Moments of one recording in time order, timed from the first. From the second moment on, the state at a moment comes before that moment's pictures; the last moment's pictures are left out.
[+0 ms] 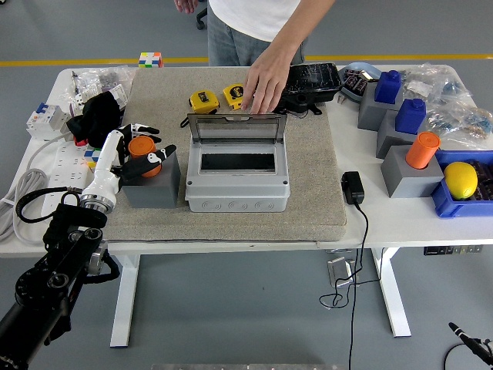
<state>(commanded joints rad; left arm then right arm) -0.36 0.03 -1.30 -0.92 1.35 0.17 -0.28 0.18 -0.17 1.20 0.18 -1.52 -0.14 0.09</state>
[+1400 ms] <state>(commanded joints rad) -0.35 0.01 -1.28 -0.94 1.31 0.19 -0.30 0.19 -0.17 1.22 0.18 -1.52 -0.14 0.10</state>
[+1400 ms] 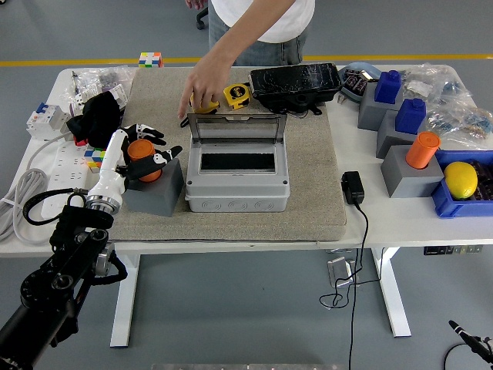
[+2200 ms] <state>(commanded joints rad) -0.35 0.01 -1.26 -0.94 1.30 0.21 -0.30 0.18 -0.17 1.21 0.18 -1.52 -0.14 0.10</state>
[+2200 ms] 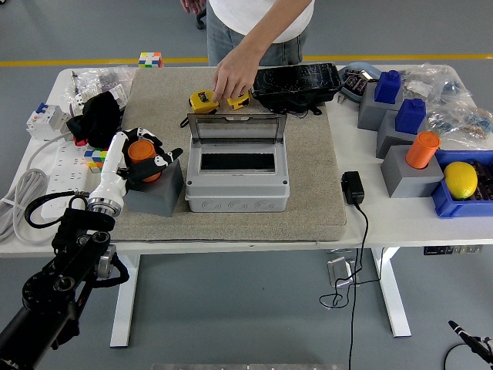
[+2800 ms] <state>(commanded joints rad) -0.35 0.01 -1.26 -0.94 1.30 0.24 -0.31 0.19 -0.17 1.22 0.18 -1.52 -0.14 0.10</state>
